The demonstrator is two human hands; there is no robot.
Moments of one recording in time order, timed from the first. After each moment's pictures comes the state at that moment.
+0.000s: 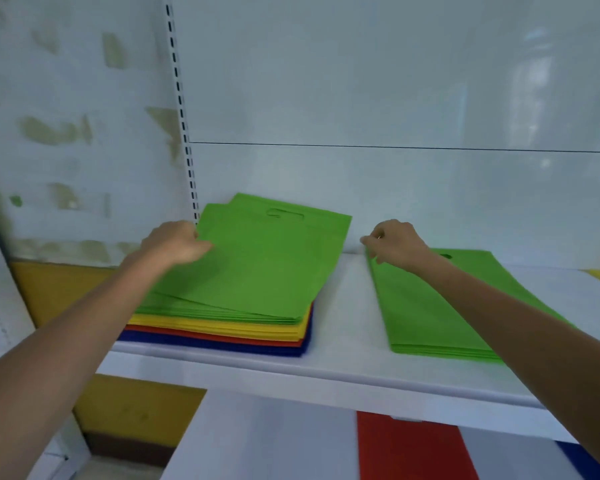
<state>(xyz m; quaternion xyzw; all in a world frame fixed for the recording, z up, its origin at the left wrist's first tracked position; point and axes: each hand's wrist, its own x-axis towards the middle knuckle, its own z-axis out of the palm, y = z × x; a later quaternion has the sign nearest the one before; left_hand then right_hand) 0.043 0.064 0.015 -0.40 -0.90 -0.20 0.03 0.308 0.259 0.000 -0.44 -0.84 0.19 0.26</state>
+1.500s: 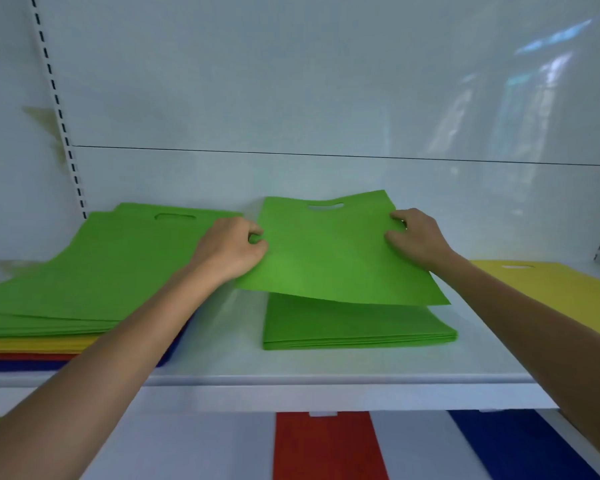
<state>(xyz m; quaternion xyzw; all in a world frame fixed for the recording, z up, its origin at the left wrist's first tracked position) 0.260 0.159 0.021 -0.57 -0.75 -0.32 0.10 0.495 0.305 0.021 -0.50 -0.79 0.09 0.34</state>
